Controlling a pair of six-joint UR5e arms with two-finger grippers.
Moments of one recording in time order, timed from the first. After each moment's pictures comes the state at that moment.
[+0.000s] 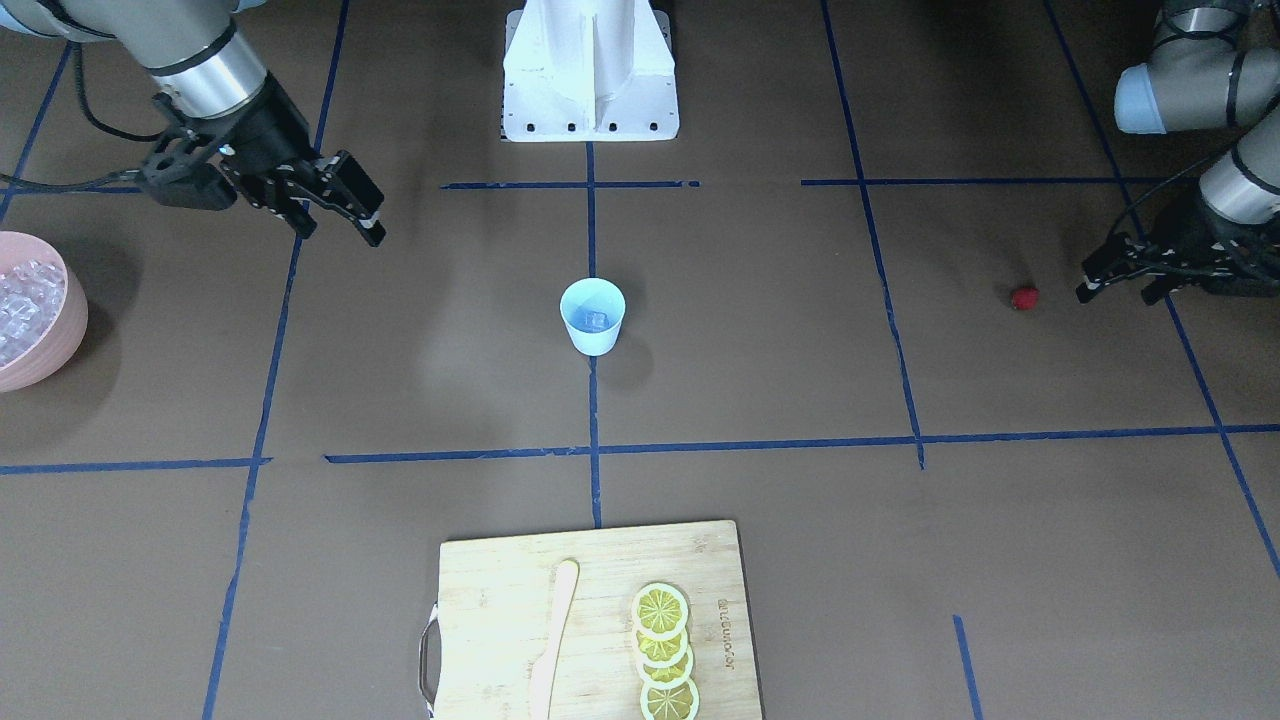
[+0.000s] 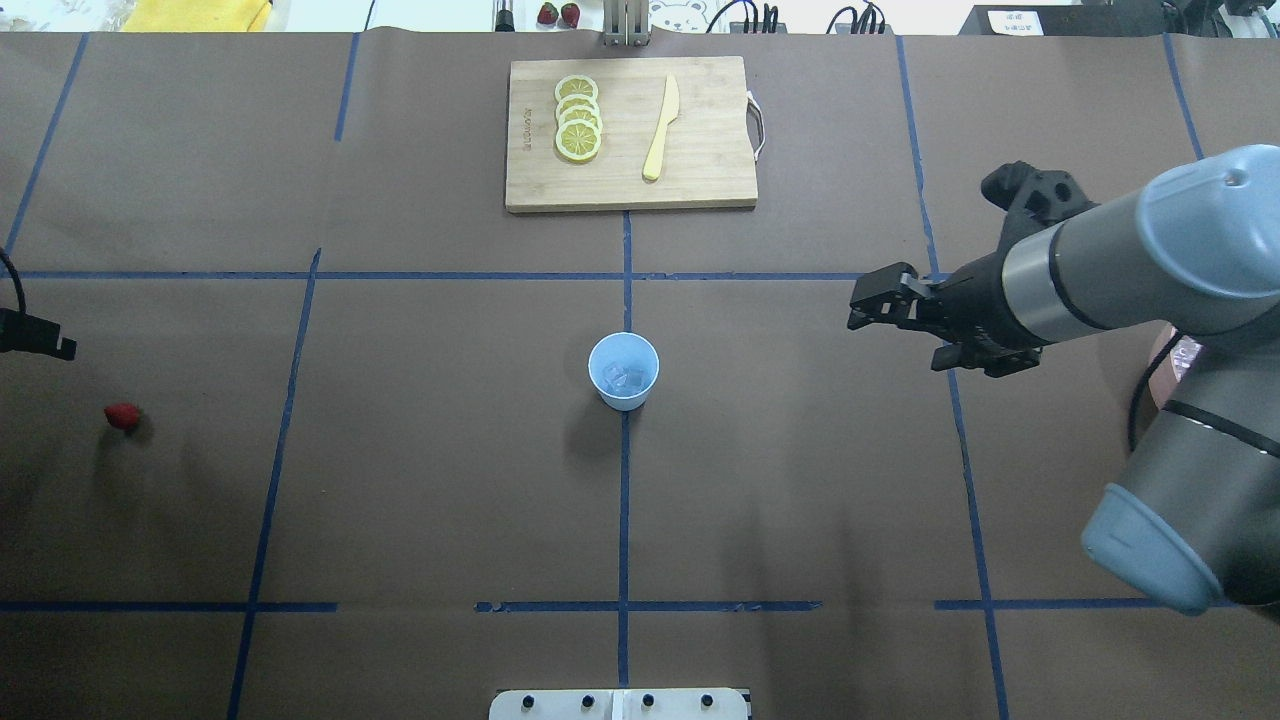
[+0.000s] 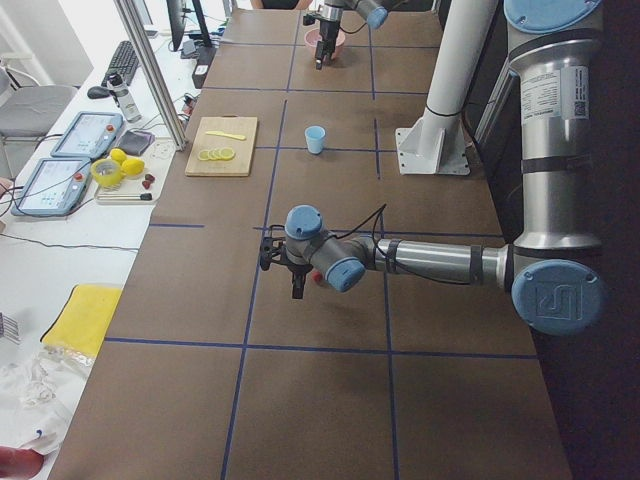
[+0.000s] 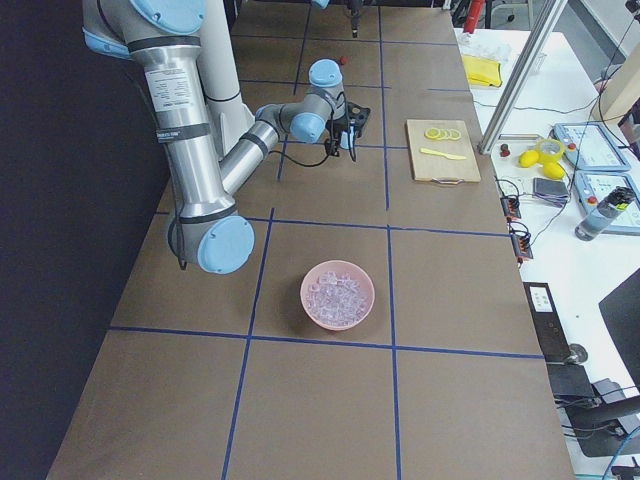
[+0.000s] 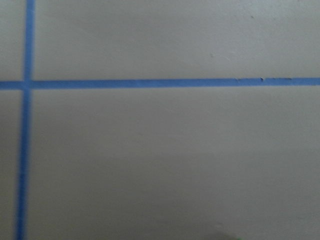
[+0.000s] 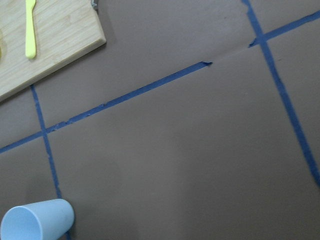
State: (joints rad) left arm -1.04 -1.46 -1.66 -2.27 -2.21 -0.83; right arm 0.76 -1.41 2.13 -1.34 2.04 1.47
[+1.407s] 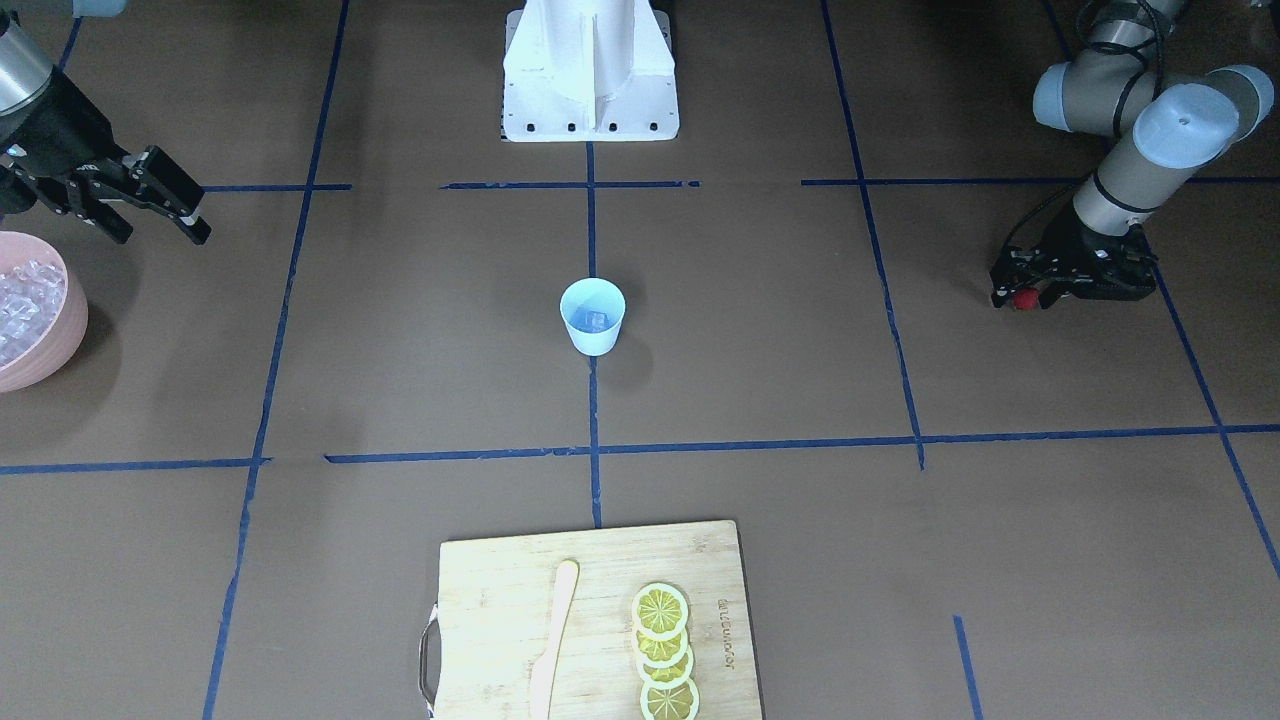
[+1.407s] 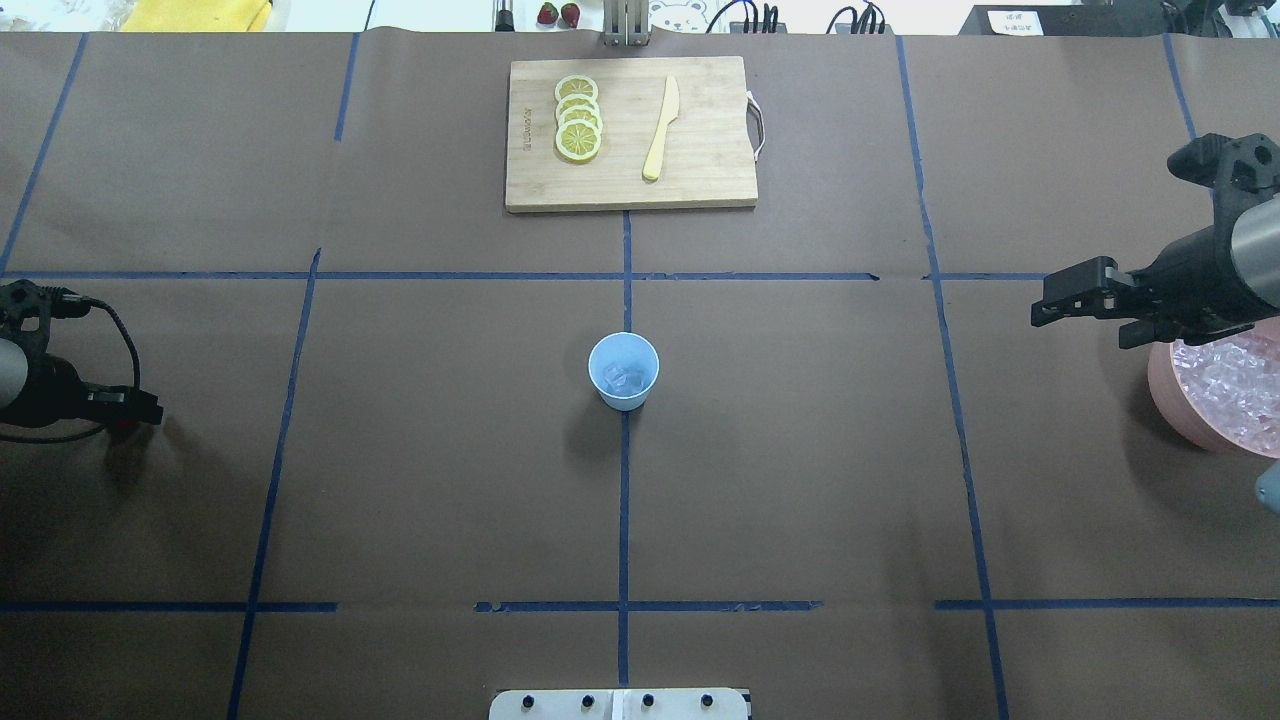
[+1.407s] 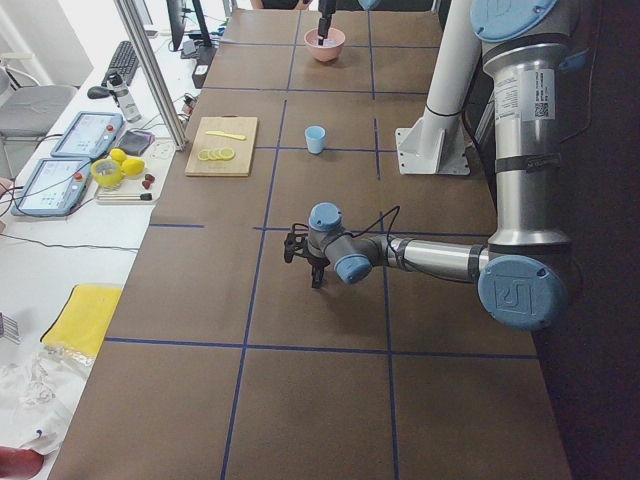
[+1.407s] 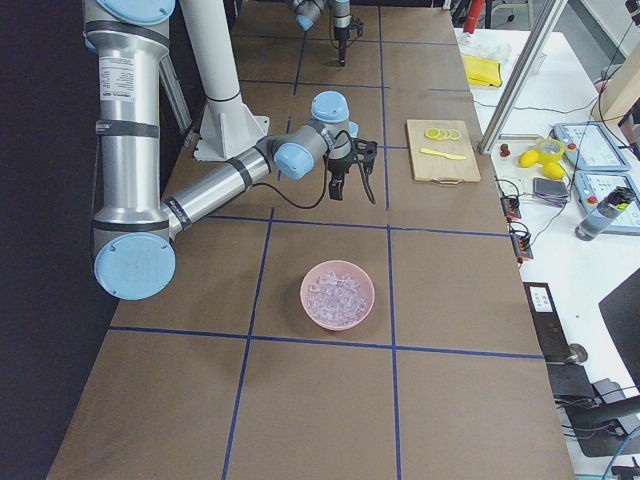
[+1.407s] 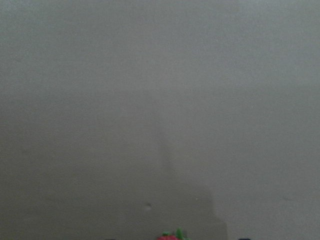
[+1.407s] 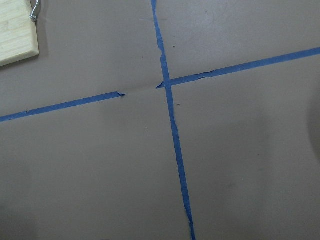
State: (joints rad) left arm -0.83 -1.46 -1.64 -2.33 -2.06 -0.94; right arm 0.96 -1.60 2.14 -1.34 2.18 1.11
